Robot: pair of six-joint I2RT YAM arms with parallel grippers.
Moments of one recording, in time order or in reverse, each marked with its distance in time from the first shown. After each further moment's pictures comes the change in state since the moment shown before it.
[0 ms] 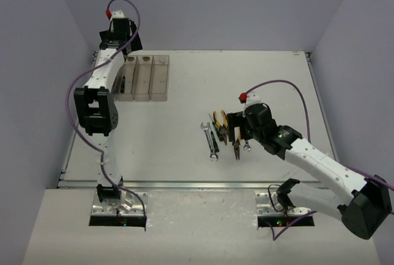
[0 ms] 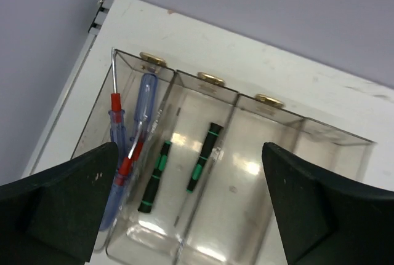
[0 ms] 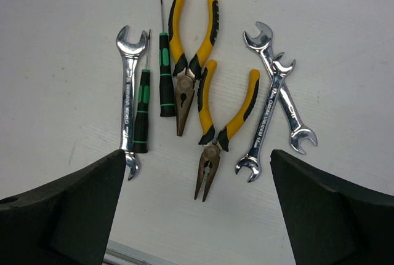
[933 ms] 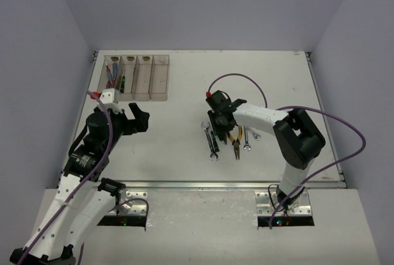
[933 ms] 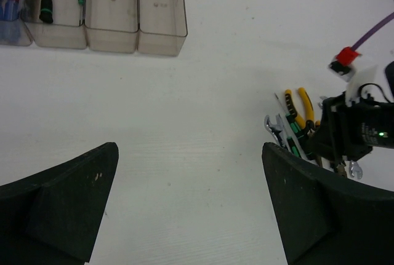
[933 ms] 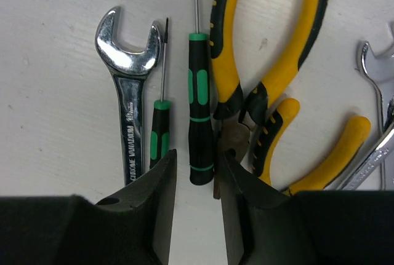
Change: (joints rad) left arm -0.280 -1.617 -1.308 -0.069 0.291 -0.186; right arm 0.018 0.779 0.392 -0.074 -0.112 0.018
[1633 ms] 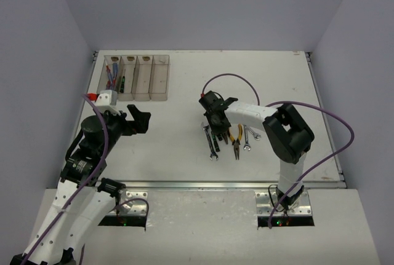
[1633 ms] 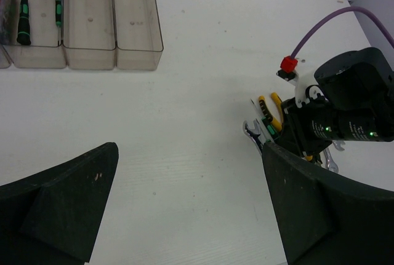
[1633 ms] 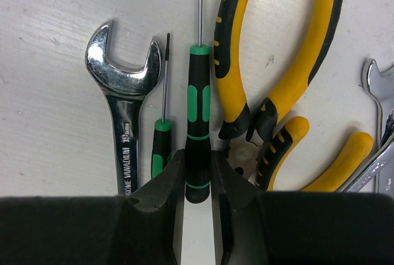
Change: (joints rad) left arm -0.005 -0.035 0.002 0.030 0.075 0.004; right arm 0.025 0.108 0.095 -0.064 0.072 -0.015
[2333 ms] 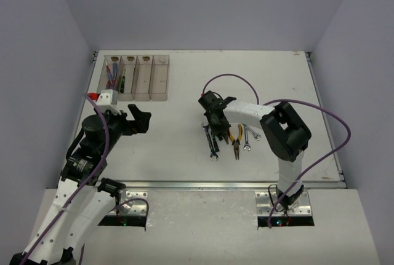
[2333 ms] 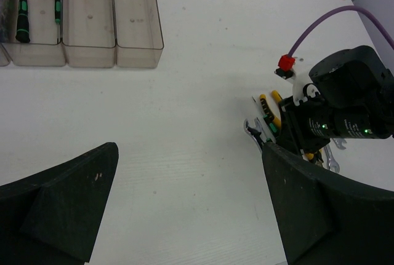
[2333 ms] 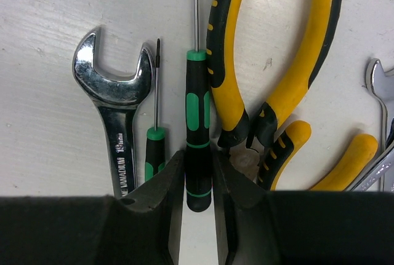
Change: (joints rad) left arm -0.001 0.011 0.000 0.000 0.000 0.000; right arm 0.000 0.034 0.023 -0.018 0.006 0.025
